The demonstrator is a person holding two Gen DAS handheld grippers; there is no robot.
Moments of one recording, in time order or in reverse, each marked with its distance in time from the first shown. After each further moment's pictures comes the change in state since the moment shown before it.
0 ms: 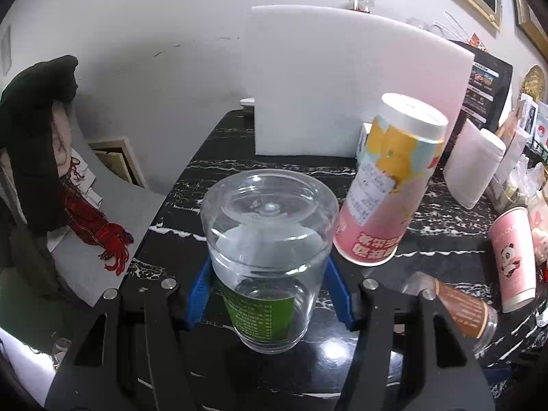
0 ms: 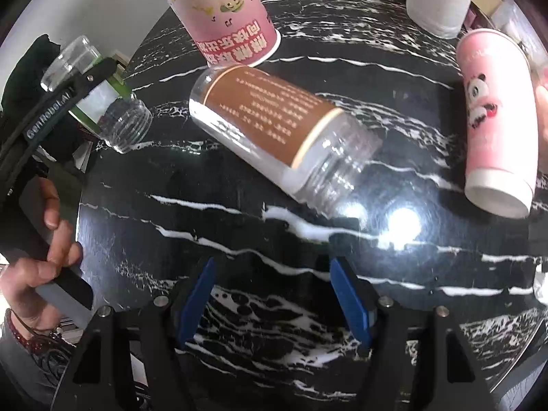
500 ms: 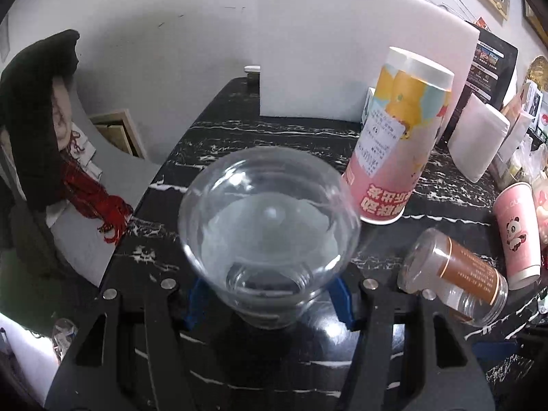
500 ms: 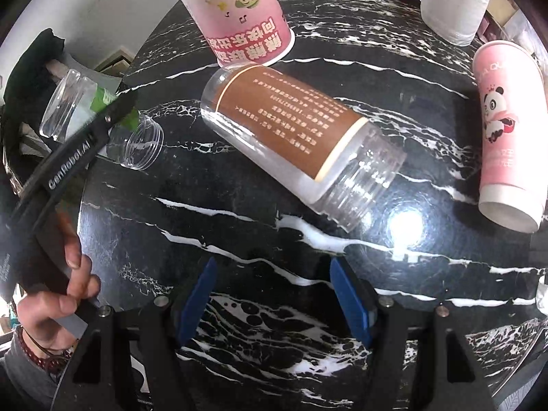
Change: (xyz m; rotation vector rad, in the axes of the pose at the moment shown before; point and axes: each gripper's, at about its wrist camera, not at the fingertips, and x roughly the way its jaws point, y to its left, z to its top) left arm 0.003 0.004 -0.035 -0.027 0.102 0.000; right arm 0.011 0.013 0.015 -0.024 0.005 0.005
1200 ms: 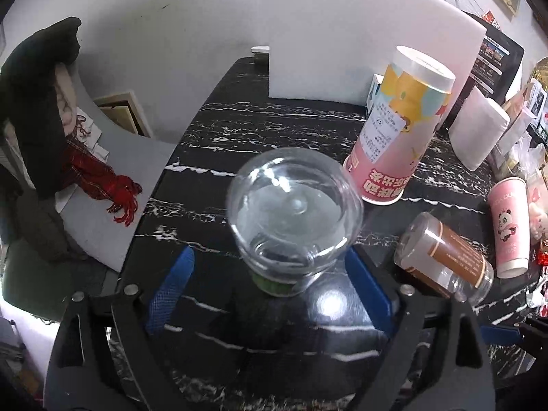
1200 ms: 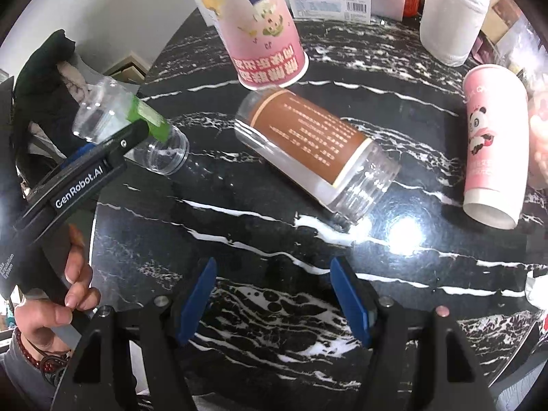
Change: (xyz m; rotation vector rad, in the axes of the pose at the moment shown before) left arm -0.031 0.013 0.015 0.000 0.135 0.012; right arm -0.038 0.014 -0.015 -0.016 -0.055 0.003
